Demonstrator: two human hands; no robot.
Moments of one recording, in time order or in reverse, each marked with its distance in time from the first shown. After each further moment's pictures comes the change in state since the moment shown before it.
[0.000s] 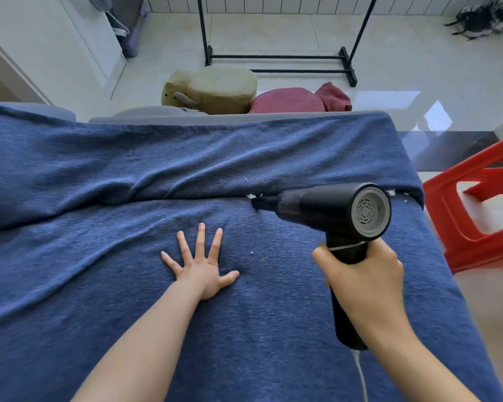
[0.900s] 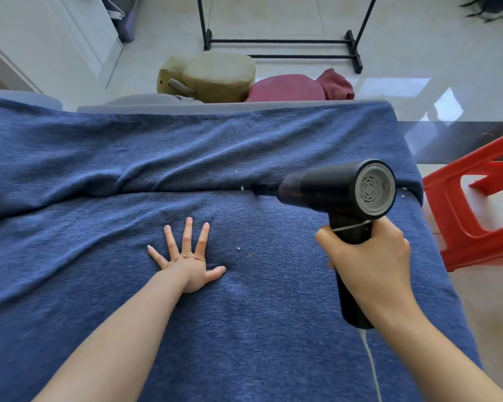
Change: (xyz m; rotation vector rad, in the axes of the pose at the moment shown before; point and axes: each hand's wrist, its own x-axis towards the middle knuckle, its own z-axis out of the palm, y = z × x) left_hand 0.000 0.010 -0.009 0.013 -0.122 -0.078; right_hand 0.042 0.010 -0.016 -0.067 0.002 -0.059
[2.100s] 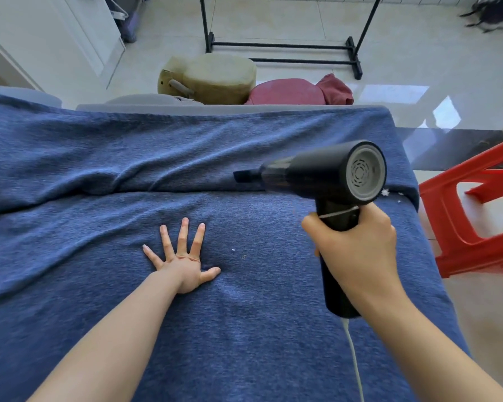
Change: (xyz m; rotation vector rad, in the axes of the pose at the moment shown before) left_hand 0.008 -0.002 0.006 0.002 0.026 -0.016; right_hand 0.007 -0.020 0.000 0.059 -0.045 -0.061
